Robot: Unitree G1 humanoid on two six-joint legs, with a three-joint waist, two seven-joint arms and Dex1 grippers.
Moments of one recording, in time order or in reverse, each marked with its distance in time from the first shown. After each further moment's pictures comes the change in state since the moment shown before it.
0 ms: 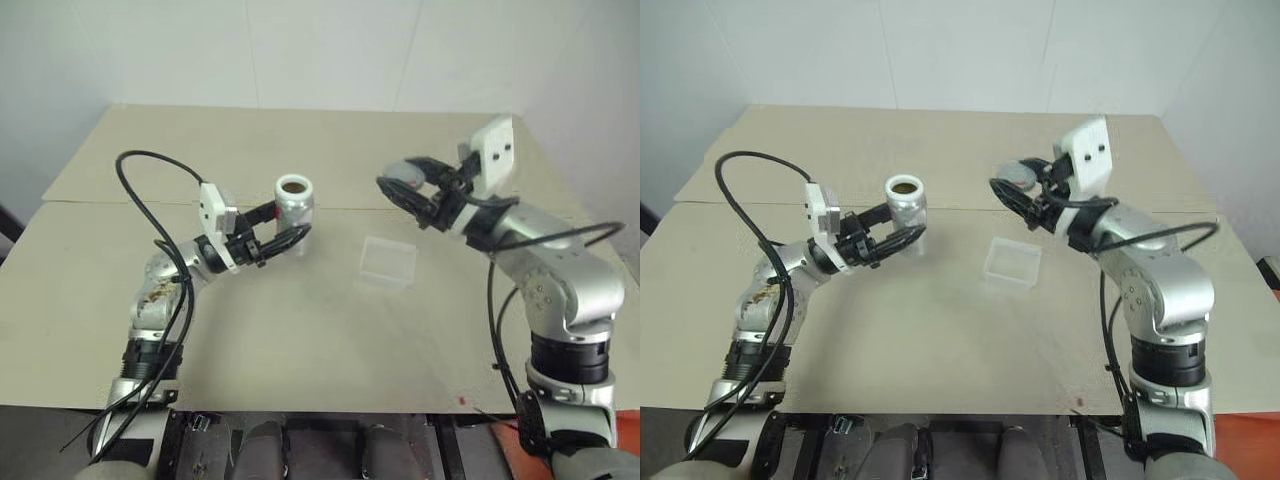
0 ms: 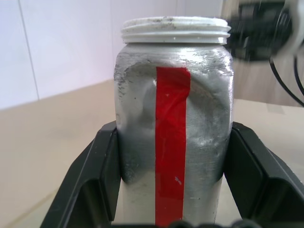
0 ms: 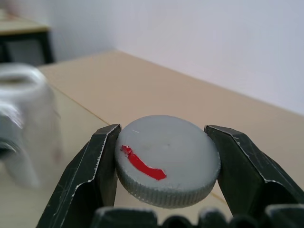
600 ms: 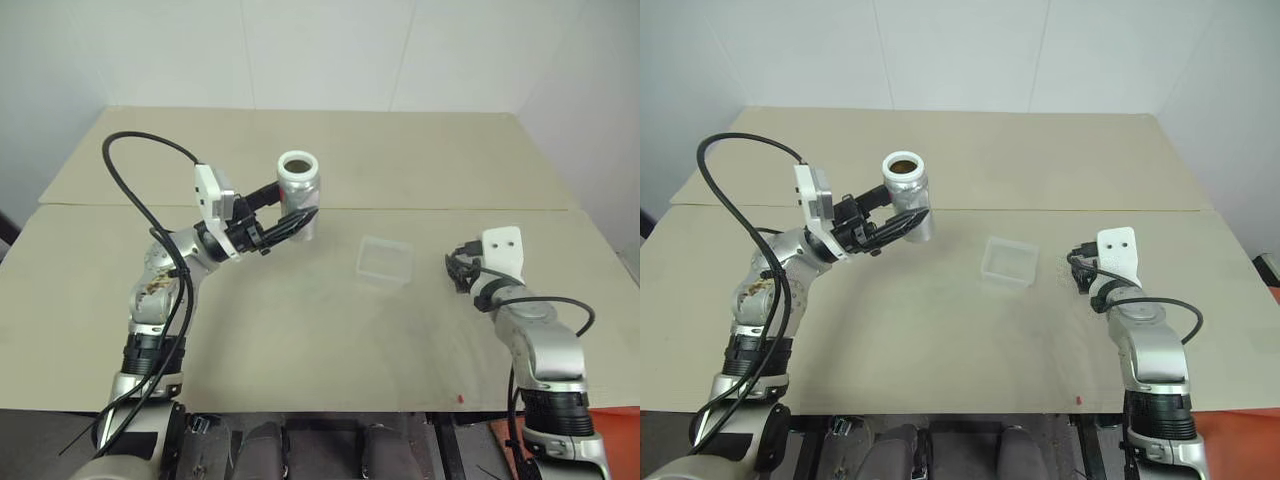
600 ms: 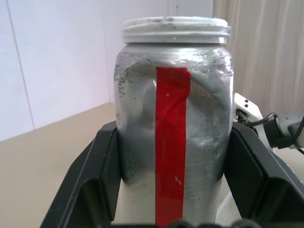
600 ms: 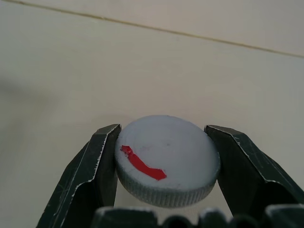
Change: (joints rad) left arm 0.007 -0.012 0.010 -0.089 -0.031 0.030 0.030; right arm 0.269 0.094 -0.018 0.217 -0.309 -0.052 -0.347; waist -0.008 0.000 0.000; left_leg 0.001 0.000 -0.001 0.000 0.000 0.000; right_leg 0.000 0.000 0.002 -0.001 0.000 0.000
